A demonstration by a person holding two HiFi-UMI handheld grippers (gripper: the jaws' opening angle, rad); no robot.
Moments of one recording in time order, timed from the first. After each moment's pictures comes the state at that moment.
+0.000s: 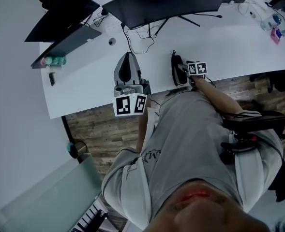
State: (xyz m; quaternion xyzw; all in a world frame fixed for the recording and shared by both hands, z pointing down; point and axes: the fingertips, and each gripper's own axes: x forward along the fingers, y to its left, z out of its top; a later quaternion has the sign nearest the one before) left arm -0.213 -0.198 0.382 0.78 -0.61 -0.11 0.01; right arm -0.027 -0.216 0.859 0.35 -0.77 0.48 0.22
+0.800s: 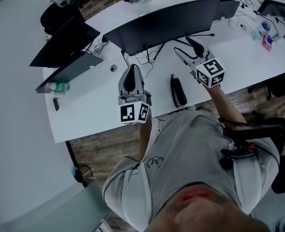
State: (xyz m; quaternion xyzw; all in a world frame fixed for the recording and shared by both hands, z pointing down) left arm -0.194 -0.248 0.374 0.81 -0.57 -0.09 -0.01; right arm -0.012 -0.334 0.437 0.41 -0.91 0.06 -0.01
